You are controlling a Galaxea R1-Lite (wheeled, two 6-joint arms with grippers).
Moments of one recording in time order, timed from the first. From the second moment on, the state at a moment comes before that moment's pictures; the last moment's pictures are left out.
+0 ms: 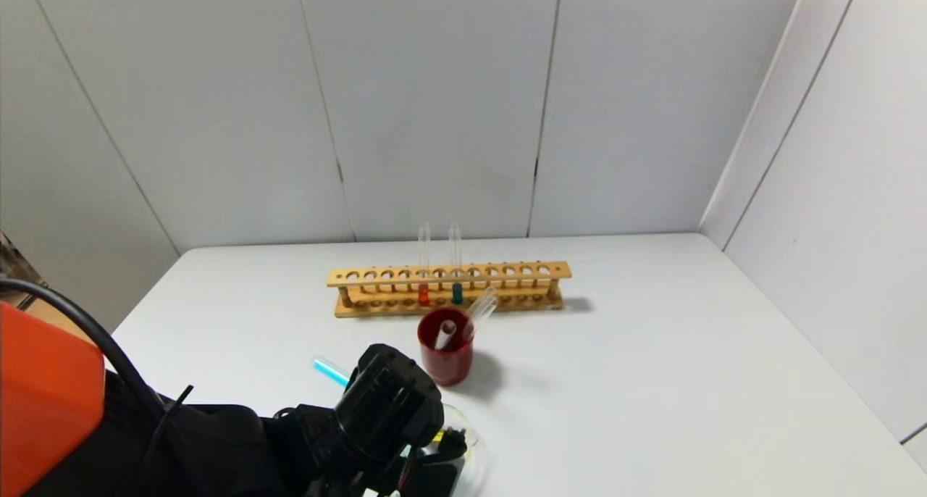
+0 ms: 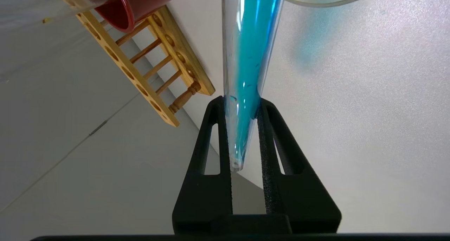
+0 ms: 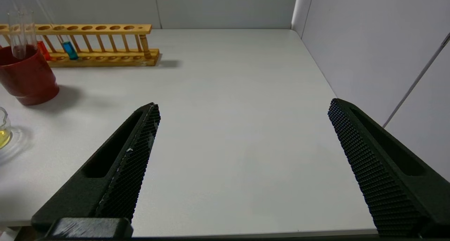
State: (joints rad) left arm -0.89 1.84 -0.66 -0.31 0.64 1.27; right arm 0.00 0.00 0.00 -0.01 0.00 -0.01
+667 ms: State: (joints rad) left arm -0.89 1.88 -0.70 -0.30 0.69 1.34; right arm 0.00 0.00 0.00 -0.01 0.00 -0.01
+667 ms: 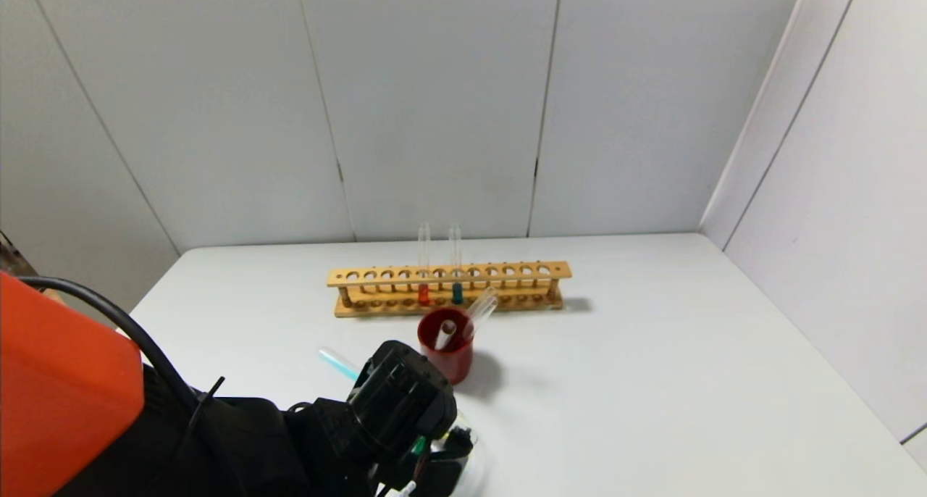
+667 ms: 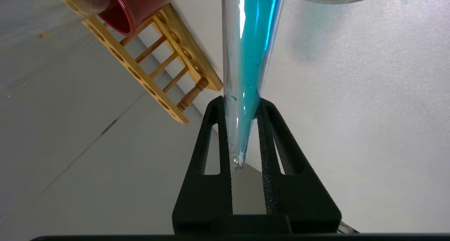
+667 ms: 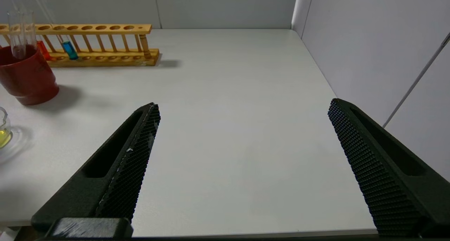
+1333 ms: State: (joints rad) left arm -0.90 1.88 -0.73 -0.31 0.76 1.41; right arm 0.00 0.00 0.00 -0.01 0.00 -0.01
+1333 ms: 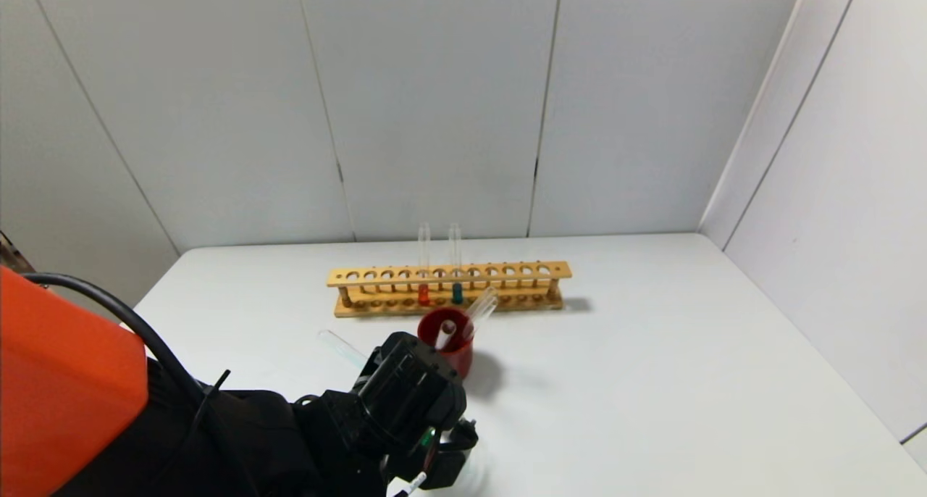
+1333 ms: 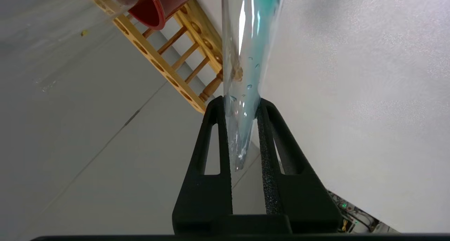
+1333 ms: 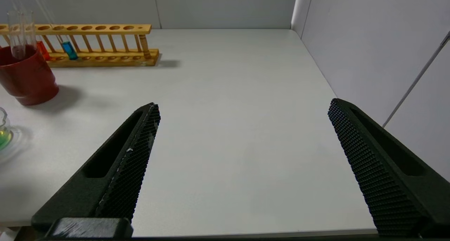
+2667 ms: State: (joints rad) left arm -0.93 1.90 -0.73 -0.30 0.76 1.49; right arm 0.00 0.00 0.00 -0.01 0.00 -0.01
